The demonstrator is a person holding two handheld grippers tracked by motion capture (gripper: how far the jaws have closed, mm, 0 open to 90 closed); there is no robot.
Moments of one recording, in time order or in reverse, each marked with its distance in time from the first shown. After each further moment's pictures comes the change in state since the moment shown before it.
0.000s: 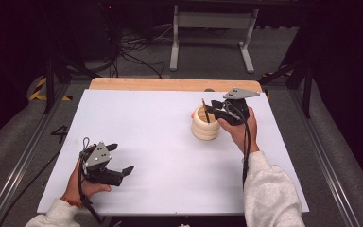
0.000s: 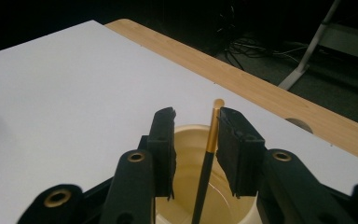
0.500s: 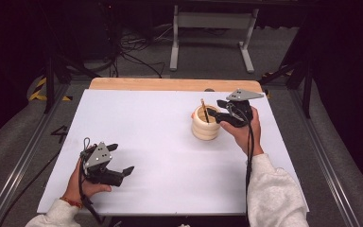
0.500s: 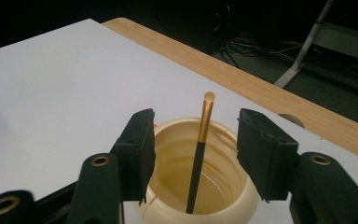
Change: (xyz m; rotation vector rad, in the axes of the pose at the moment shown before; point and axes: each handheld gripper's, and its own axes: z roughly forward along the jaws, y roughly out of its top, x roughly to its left) left arm -0.001 0.000 0.001 0.007 0.002 0.006; right arm 0.000 -0.002 -0.011 0.006 -0.017 0.002
